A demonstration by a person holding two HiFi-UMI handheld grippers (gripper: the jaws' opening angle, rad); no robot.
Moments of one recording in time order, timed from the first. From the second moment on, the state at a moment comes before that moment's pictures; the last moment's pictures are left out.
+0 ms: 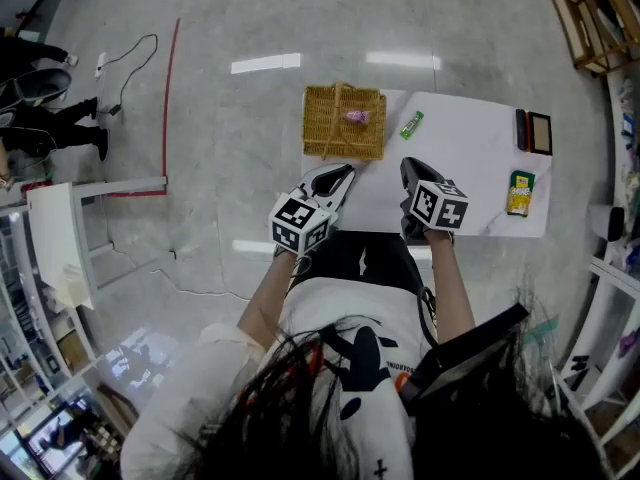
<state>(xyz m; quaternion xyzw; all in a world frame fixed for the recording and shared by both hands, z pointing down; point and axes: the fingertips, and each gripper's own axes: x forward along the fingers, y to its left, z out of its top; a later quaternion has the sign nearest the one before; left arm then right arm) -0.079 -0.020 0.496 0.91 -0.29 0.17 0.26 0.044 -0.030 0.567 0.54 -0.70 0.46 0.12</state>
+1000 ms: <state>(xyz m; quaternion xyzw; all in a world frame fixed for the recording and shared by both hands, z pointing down) -0.068 -0.039 0.647 0.89 -0.26 0.22 0.30 0.102 -0.102 0.841 0.55 -0.61 0.49 0.29</state>
